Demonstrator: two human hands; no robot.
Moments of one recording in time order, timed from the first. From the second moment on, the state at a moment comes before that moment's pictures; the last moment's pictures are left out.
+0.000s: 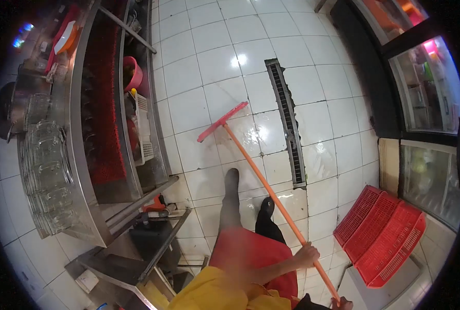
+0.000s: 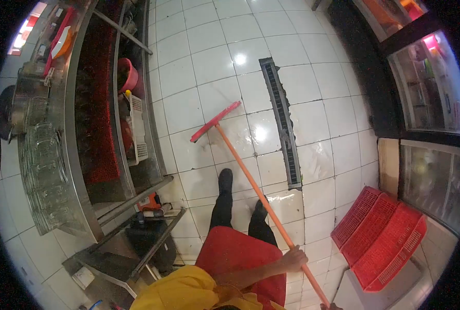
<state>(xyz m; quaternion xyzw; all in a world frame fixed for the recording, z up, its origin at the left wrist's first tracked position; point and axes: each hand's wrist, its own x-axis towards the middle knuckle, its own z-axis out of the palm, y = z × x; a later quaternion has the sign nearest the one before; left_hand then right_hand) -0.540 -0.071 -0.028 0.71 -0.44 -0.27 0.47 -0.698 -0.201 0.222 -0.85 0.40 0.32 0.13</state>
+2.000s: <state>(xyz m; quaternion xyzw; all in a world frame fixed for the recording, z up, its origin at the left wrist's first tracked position) -0.354 0.037 -0.224 0.90 -0.33 0.04 0.26 -0.567 -0.115 -0.024 -0.85 0.24 0.20 0.42</state>
